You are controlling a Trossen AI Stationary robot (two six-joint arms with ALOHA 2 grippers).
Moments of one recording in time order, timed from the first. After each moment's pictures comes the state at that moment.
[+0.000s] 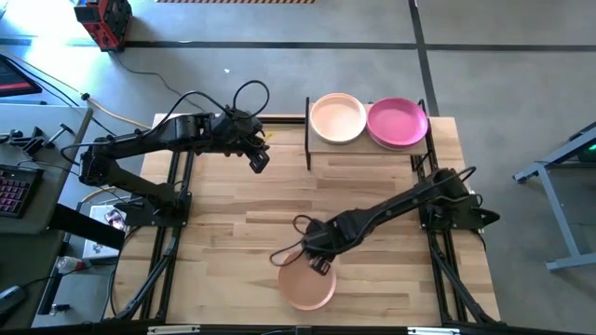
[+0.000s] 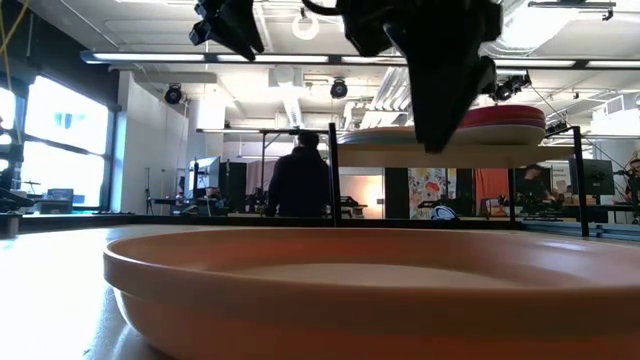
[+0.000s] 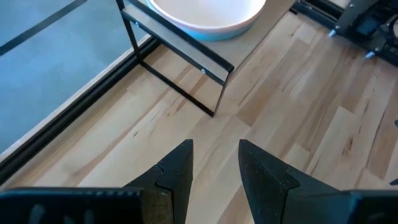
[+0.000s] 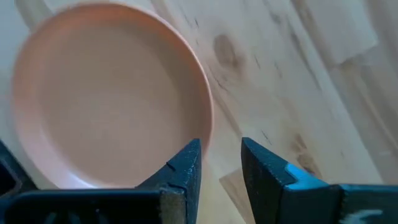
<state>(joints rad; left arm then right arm) 0.22 1.31 1.39 -0.88 -0.25 -0.37 0.37 1.95 1.59 -0.98 0.03 0.92</state>
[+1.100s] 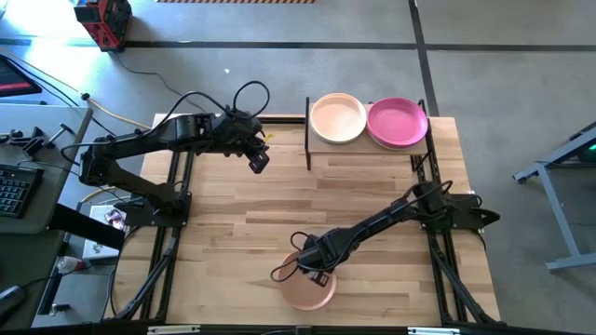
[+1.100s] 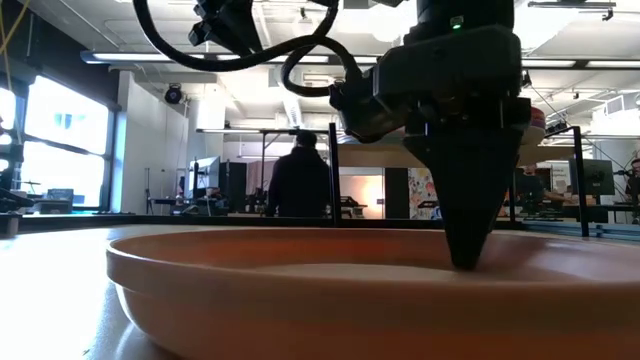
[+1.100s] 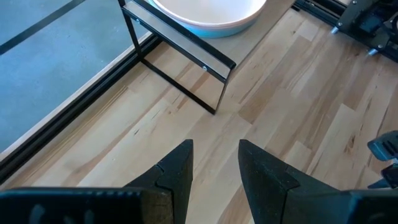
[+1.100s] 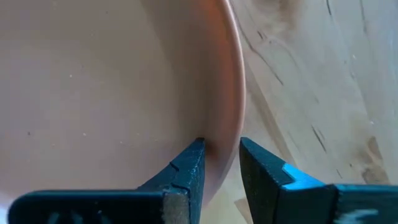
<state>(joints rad) 0.22 1.31 1.39 -0.89 -0.25 -0.37 0.41 2.15 1.59 -0.93 -0.03 0.92</state>
